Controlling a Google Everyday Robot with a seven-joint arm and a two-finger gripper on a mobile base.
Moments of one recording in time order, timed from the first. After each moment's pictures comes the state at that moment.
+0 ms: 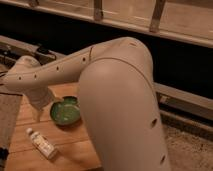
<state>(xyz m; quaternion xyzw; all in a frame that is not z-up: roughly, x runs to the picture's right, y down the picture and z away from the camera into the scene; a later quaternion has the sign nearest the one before) -0.267 0.112 0.687 -0.28 0.11 0.34 0.89</state>
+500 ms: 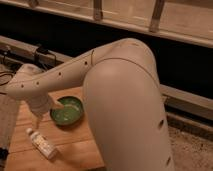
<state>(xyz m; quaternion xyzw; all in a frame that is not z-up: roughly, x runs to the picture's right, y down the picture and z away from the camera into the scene) -0.269 0.129 0.685 -0.29 0.10 0.35 0.89</state>
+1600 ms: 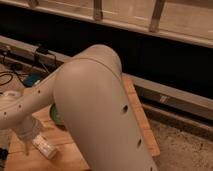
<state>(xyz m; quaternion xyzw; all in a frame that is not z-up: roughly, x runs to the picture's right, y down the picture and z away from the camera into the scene) -0.314 0.249 0.674 -0.33 0.12 0.29 0.89</state>
